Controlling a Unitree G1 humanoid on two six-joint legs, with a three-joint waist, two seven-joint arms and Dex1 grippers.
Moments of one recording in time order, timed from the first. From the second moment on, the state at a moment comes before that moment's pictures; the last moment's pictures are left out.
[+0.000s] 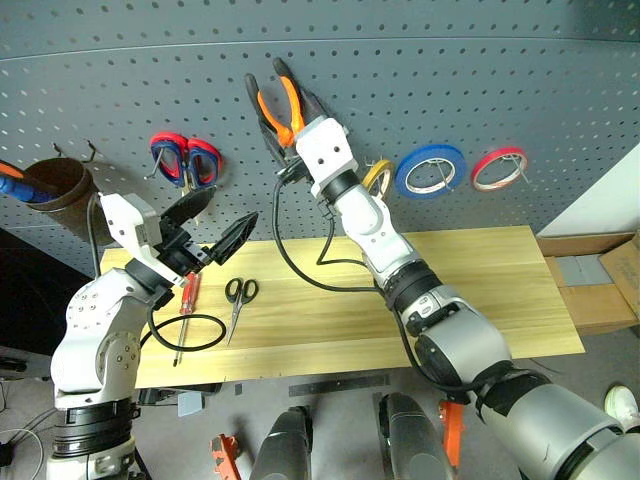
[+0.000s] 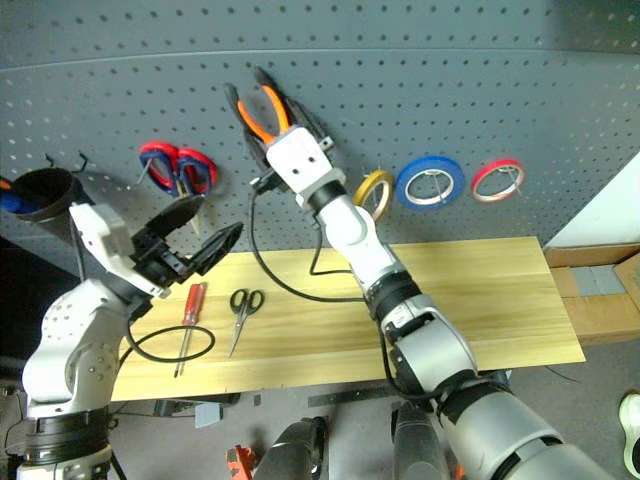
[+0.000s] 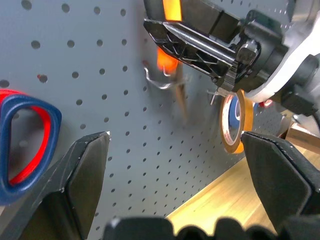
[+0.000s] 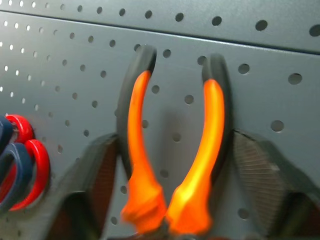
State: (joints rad) left arm -0.23 0.55 0.31 -0.19 -0.61 0.23 -0.73; right arm -1.14 0.12 0.16 0.90 -0.20 -0.56 0.02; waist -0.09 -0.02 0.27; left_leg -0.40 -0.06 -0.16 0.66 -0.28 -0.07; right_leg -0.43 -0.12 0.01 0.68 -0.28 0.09
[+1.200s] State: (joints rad) left arm -0.09 0.57 0.11 -0.25 -0.33 0.71 -0.43; right arm -0.43 -0.58 -0.09 -0.69 1.00 1.11 0.51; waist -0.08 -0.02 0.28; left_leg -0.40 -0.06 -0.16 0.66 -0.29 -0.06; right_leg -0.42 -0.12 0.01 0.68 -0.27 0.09
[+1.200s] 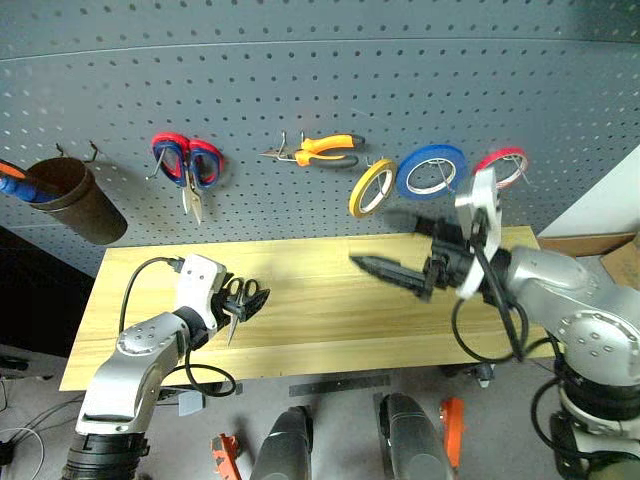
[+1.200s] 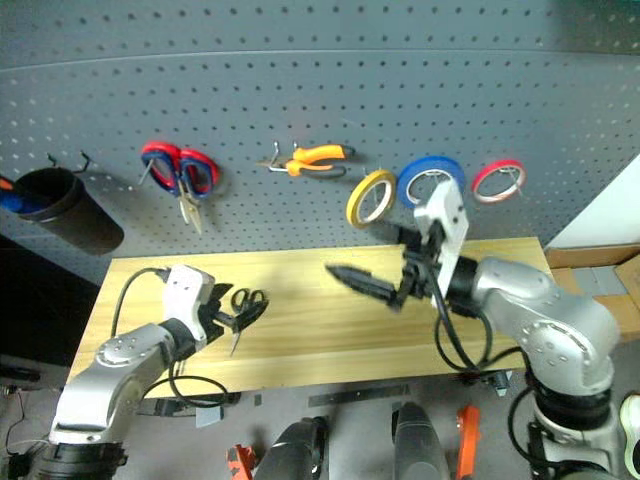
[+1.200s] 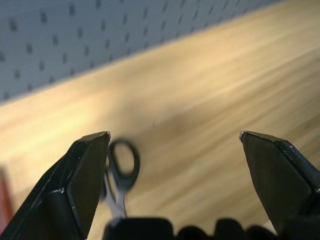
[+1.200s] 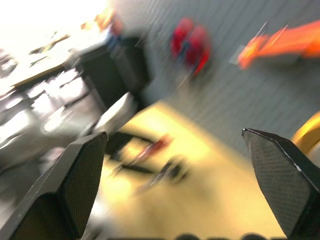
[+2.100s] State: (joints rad) left arm -0.26 0.59 -0.03 0.05 -0.16 0.95 -0.34; right arm -0.43 -0.55 0.12 -0.70 1.00 1.18 0.36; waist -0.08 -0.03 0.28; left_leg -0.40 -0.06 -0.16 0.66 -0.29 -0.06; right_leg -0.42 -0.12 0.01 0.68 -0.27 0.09
